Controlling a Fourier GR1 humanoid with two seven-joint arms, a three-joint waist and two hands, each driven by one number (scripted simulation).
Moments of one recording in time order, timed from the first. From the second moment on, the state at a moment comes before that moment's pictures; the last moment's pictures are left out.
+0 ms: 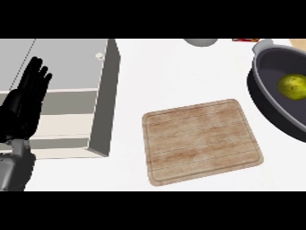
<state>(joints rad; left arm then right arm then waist) -0.23 0.27 0.04 -1.60 0.15 0.18 0.19 -0.25 -0.84 0.00 -1.19 0.16 -0.27 -0.41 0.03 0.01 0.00</state>
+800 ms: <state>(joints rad) -0.24 0.26 0.04 -1.60 0.14 0.17 0.21 -0.64 -0.66 0.01 -0.45 0.28 -0.08 -0.64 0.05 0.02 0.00</state>
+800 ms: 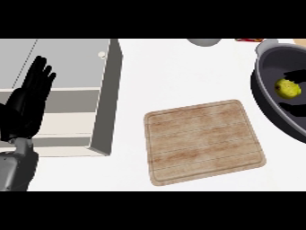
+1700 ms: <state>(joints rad) -0.24 0.25 0.05 -1.61 0.13 0.17 0.21 -0.74 -0.81 -0.26 -0.18 0.01 0.40 -0.77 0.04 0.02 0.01</state>
